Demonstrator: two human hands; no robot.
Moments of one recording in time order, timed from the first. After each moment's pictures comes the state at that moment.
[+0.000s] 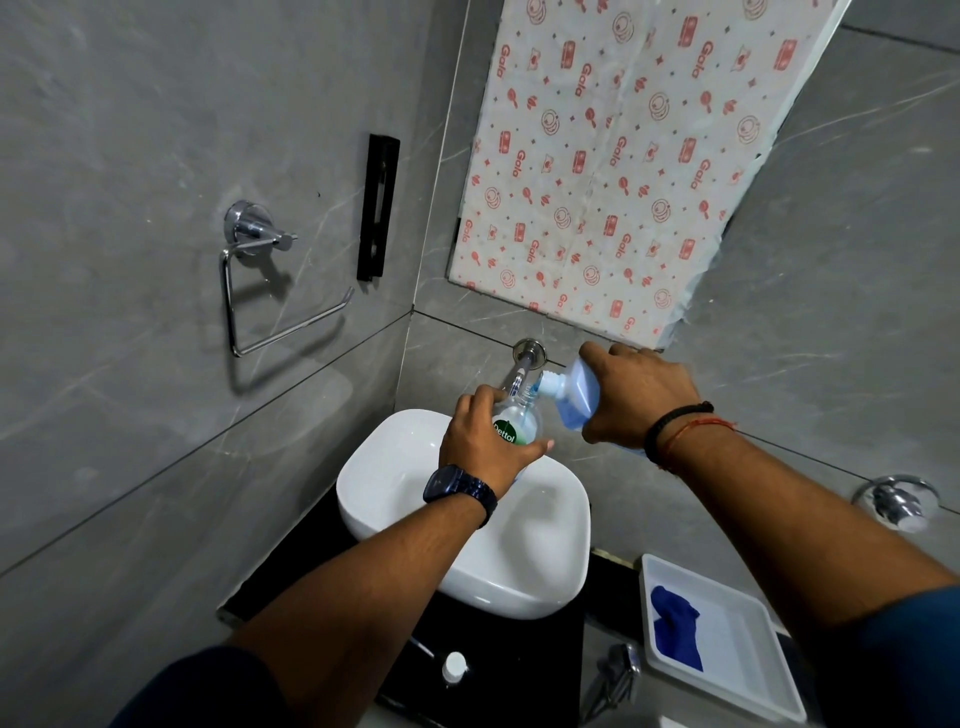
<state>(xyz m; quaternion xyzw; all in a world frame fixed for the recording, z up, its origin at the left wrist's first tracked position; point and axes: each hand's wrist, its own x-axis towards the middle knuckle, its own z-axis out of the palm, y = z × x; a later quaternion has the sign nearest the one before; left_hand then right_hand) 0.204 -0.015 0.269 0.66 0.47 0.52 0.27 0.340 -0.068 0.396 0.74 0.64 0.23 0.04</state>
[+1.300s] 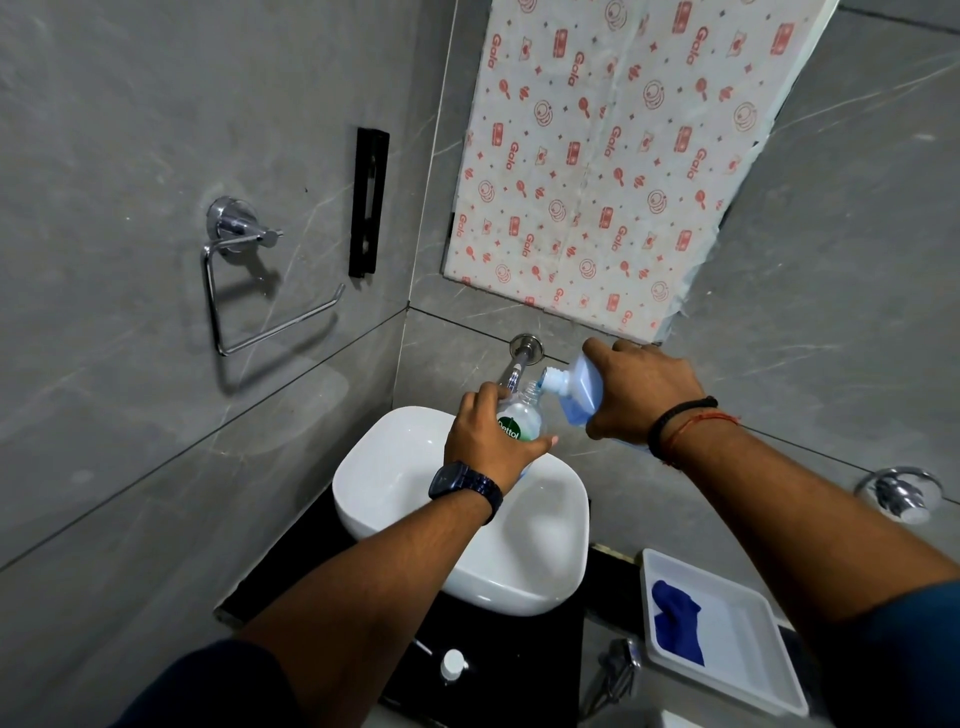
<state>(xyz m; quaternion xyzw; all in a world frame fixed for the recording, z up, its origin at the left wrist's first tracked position) 0.219 -0.015 0.270 0.67 0.48 0.50 0.28 0.352 -0.068 0.396 0.74 0.63 0.22 0.05</state>
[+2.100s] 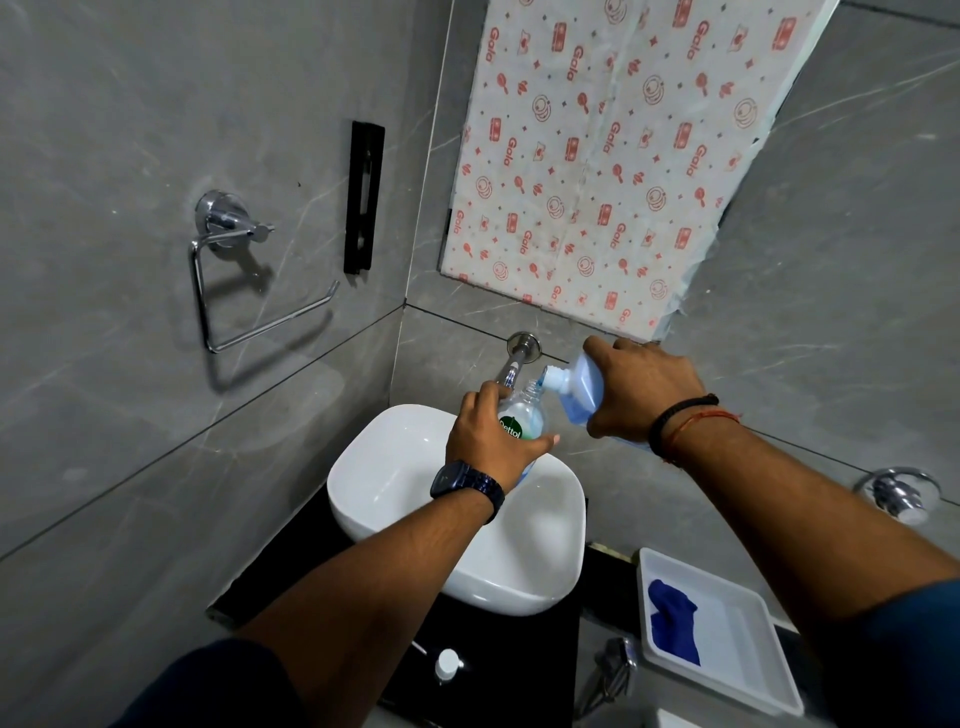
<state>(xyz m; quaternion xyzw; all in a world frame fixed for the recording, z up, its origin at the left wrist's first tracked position) 0.228 -0.014 0.269 0.66 0.48 0.50 0.29 0.356 -0.067 0.397 0.75 0.63 0.21 0.05</state>
